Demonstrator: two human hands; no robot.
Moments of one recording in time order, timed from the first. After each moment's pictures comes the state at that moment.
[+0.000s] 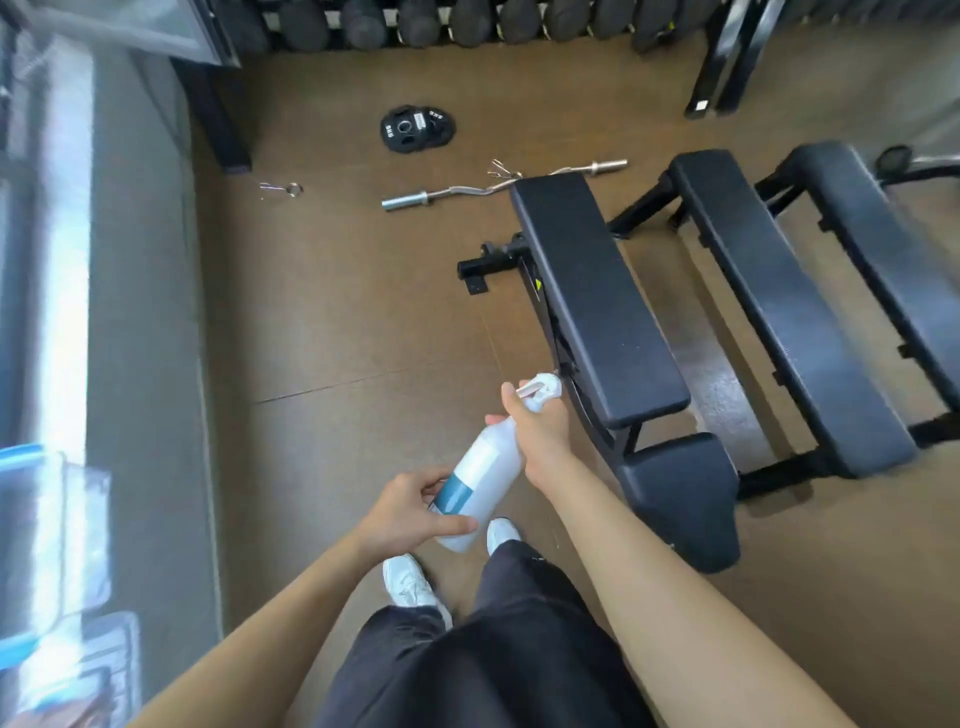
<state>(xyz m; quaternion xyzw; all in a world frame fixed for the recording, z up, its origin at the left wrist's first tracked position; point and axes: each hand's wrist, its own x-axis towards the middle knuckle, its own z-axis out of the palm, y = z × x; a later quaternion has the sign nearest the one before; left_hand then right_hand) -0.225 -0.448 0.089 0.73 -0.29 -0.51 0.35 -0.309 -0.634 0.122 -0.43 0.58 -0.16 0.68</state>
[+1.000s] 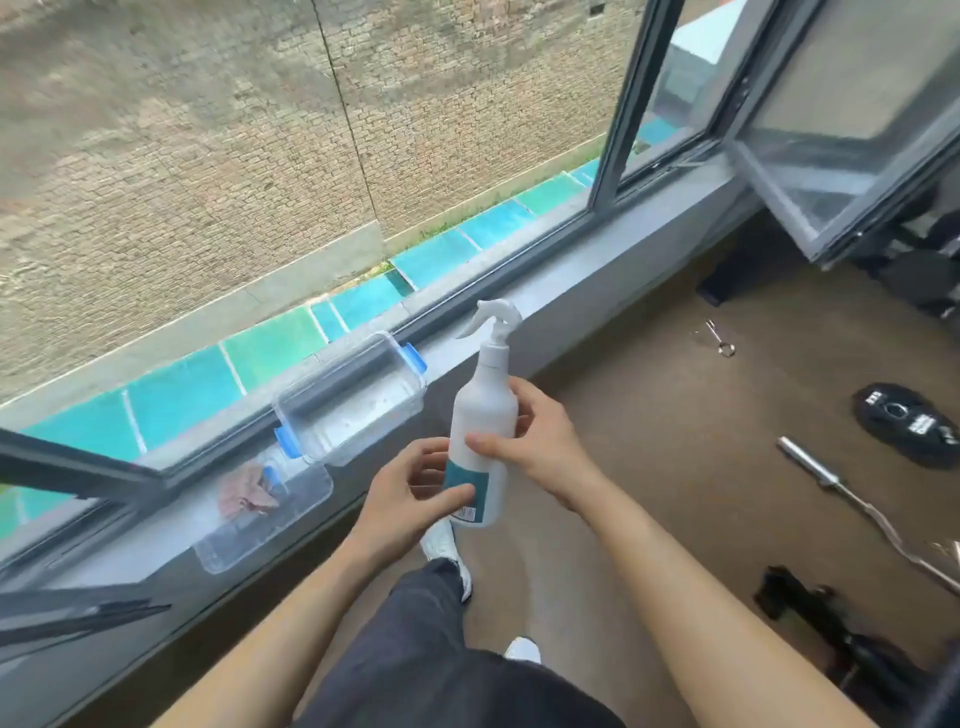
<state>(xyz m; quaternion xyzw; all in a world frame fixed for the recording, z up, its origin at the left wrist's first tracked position) -0.027 -0.296 0.158 0.76 0.21 -0.04 0.61 0.100 -0.459 0.173 -0.76 -0.11 0.28 0.57</state>
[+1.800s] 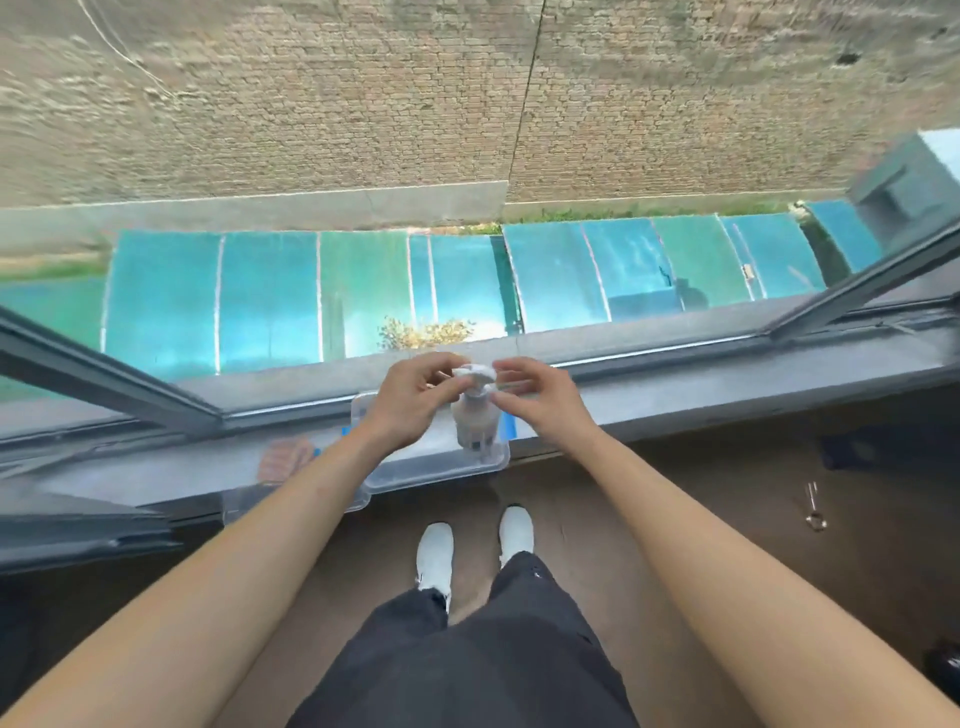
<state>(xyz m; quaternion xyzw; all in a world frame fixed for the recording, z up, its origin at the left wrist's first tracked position) 0.126 -0.062 0.136 0.75 0.32 0.11 0.57 0.289 -0.205 0.121 -0.76 -0.34 0.38 0.41</state>
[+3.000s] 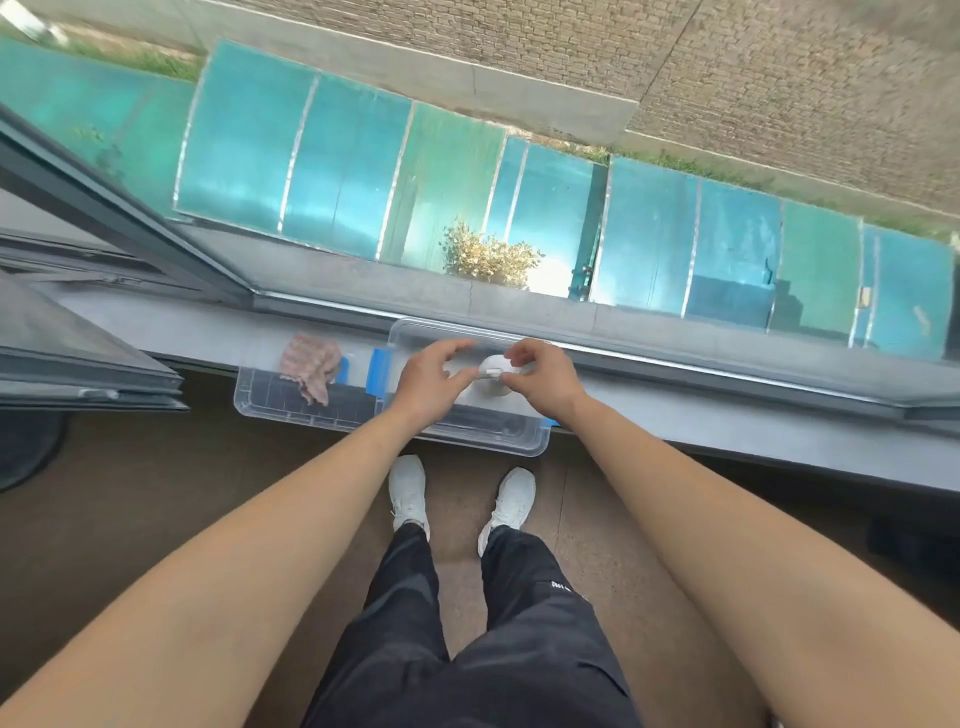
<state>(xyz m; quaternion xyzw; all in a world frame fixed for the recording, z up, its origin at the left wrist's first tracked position) 0.108 -0.050 -0.034 0.65 0.53 0.09 0.54 0.292 -0.110 -0.016 -0.78 -0.38 0.46 0.20</state>
